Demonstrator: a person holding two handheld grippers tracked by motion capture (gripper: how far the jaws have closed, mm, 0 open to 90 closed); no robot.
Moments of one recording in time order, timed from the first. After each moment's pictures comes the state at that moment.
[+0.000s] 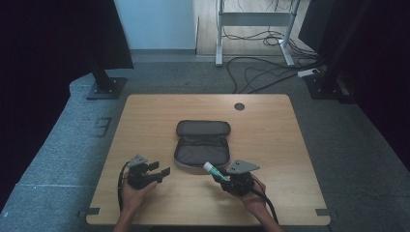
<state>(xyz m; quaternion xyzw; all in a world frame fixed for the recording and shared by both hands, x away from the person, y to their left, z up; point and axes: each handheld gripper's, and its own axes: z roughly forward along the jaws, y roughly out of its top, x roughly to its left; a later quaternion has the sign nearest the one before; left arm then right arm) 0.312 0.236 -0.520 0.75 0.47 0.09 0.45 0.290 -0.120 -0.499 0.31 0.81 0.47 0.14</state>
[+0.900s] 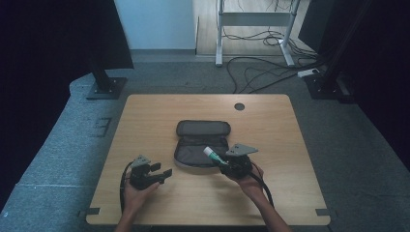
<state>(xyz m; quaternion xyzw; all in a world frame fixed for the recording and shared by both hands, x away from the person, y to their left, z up) 0.312 0.230 -0.523 0.76 0.47 0.09 0.44 0.333 -0.117 -0.482 0.33 0.80 0.47 0.15</state>
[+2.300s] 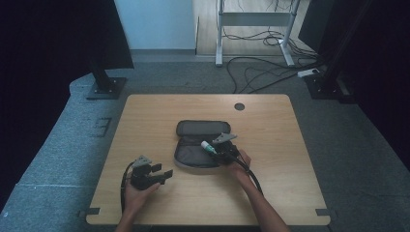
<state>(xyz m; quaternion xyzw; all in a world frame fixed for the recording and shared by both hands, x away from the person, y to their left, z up) 0.313 0.228 -0.526 0.76 0.47 0.08 0.44 0.400 -0.084 -0.524 0.36 0.84 0.37 0.17</state>
